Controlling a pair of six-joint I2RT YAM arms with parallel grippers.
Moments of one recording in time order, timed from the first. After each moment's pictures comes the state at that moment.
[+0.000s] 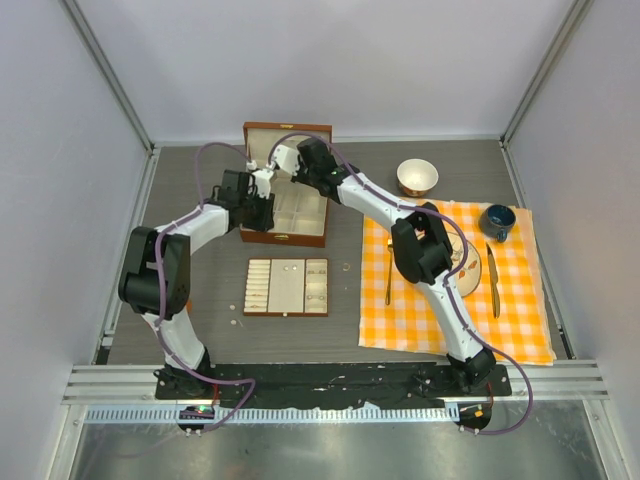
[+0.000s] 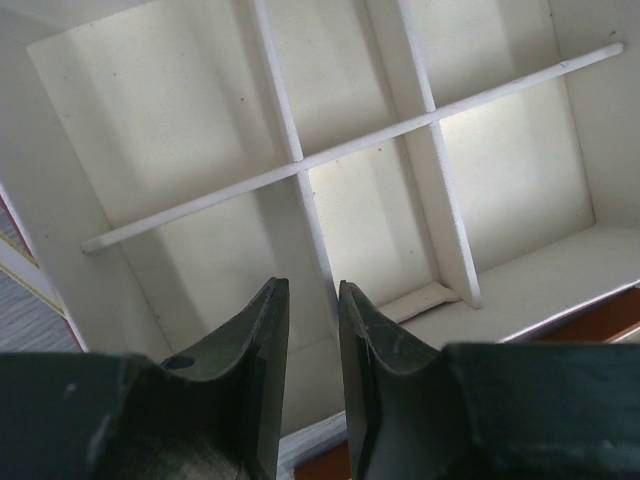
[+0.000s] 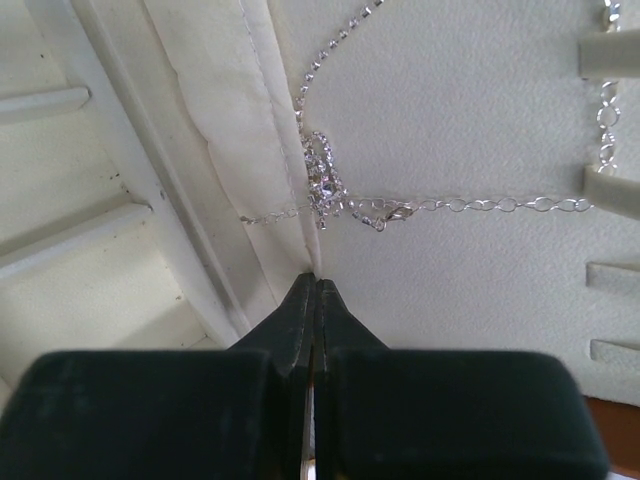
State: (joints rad) left arm -0.24 1.79 1.12 -0.17 0.26 0.07; right arm 0.66 2.40 2.10 -0.31 0.18 -0.78
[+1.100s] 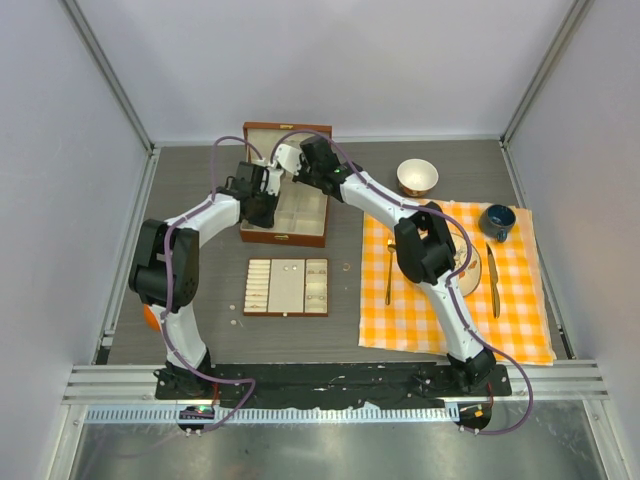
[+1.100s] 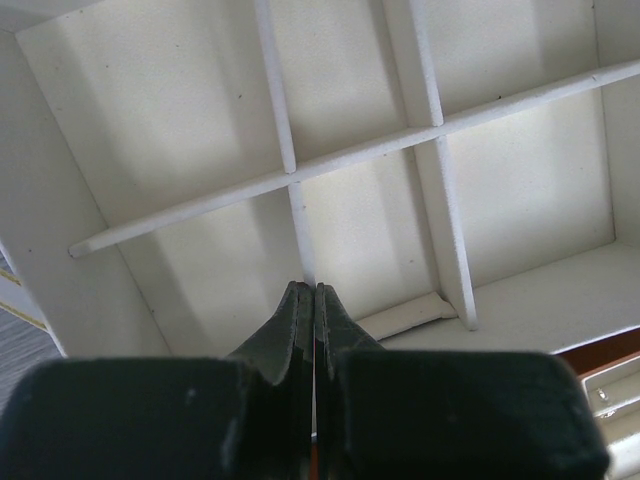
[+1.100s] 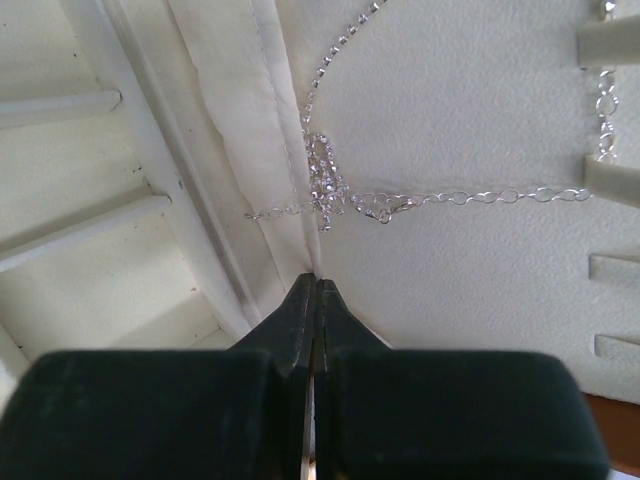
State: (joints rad) left arm -0.30 1.87 1.28 -0.35 0.13 0.05; right arm 0.65 2.37 2.09 -0.33 0.12 -0.76
